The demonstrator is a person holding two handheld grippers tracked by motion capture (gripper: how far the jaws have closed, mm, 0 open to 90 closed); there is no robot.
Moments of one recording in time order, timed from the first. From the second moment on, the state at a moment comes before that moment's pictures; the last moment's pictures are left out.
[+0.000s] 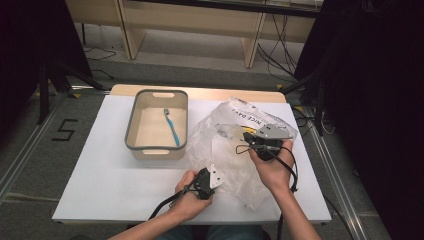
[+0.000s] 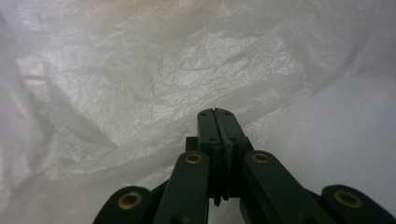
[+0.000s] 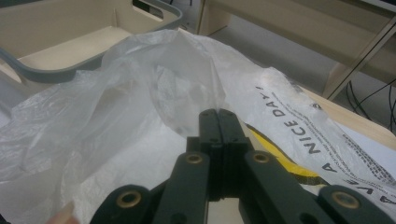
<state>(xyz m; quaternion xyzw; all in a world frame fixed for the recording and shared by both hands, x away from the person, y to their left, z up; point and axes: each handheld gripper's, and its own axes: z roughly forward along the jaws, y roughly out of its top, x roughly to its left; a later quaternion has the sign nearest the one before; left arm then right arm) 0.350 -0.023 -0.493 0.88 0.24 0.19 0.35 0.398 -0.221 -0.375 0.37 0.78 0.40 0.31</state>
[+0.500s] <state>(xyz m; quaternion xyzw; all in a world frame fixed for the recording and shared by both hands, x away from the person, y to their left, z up) 0.351 -0.022 -0.492 0.88 0.24 0.19 0.35 0.396 -0.223 -0.369 0.37 0.77 0.42 0.32</state>
